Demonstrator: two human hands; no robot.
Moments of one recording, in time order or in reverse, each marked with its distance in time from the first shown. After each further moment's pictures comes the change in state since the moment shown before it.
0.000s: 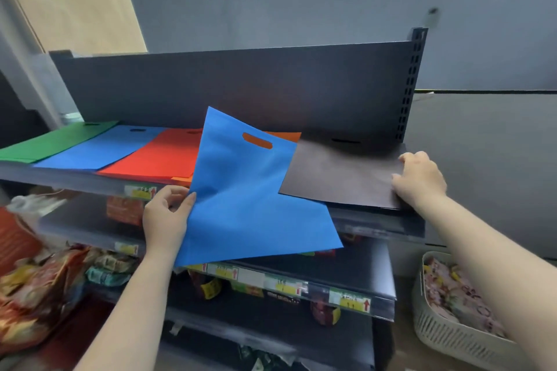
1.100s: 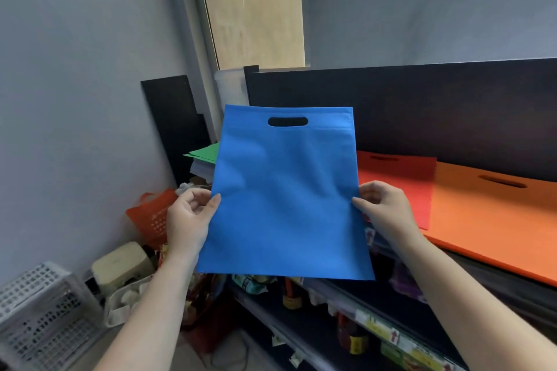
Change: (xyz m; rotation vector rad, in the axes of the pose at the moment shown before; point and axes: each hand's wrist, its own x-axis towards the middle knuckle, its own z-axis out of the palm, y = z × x) left_hand 0.174 -0.130 -0.282 -0.075 0.280 -0.069; right_hand -0.110 -0.444 0.164 1.010 -0.379 -0.383
